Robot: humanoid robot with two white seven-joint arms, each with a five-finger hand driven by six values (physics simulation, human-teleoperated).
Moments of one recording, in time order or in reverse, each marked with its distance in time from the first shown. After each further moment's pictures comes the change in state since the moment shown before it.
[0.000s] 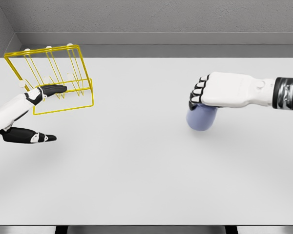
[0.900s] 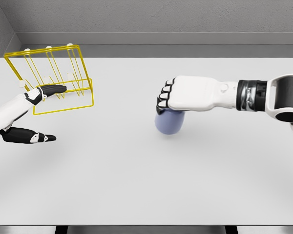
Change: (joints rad) left arm 0.000 0.000 0.001 0.000 0.002 0.000 0.000; right arm -0.020 0.197 0.007 0.001 0.045 0.000 0.037
